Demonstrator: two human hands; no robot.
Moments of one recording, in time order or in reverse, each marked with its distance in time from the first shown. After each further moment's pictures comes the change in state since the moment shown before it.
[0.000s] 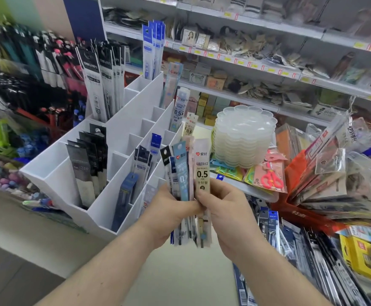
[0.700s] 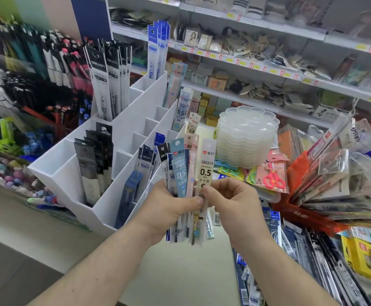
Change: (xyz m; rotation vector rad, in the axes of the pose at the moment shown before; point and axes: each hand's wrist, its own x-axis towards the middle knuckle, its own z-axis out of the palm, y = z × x) left_hand -0.003 0.004 -0.012 0.033 0.046 -0.017; right_hand 0.008 0.006 -0.013 -0.210 0.161 -0.159
